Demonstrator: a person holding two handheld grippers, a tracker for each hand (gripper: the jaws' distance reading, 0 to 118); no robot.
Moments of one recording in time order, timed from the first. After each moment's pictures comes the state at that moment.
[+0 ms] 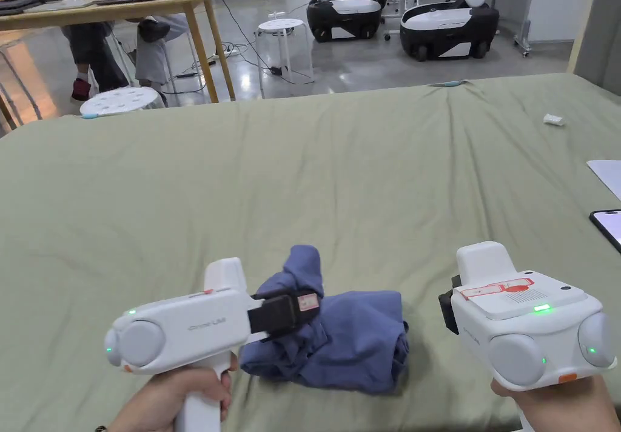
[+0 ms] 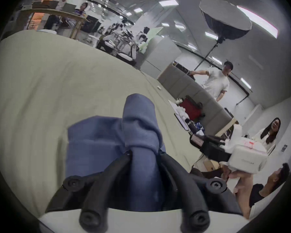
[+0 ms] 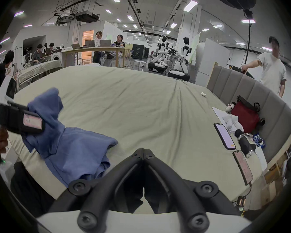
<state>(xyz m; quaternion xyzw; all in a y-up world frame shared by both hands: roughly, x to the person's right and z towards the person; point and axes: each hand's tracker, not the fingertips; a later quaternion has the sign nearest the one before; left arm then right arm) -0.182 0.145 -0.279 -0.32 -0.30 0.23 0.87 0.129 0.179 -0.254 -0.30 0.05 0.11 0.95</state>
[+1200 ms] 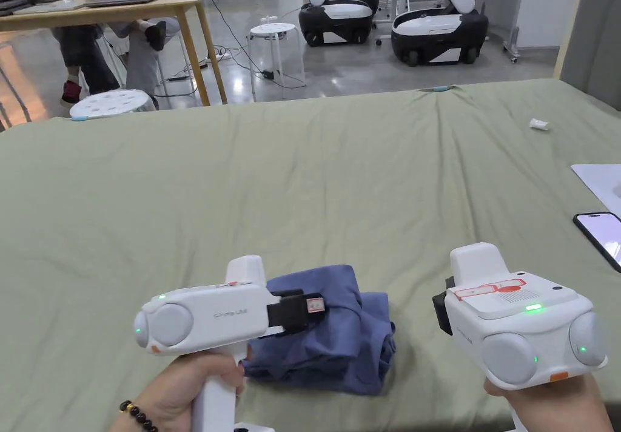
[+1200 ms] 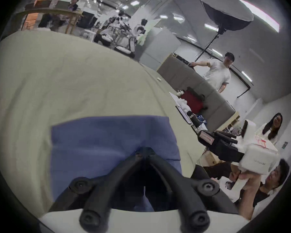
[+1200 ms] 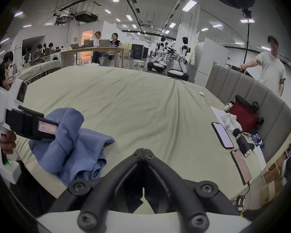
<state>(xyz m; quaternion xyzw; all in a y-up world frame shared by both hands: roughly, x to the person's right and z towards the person) -0.156 0.131 -0.304 -0.35 -0.31 0.22 0.86 0.138 0.182 -0.249 -0.30 0.05 0.11 0.95</state>
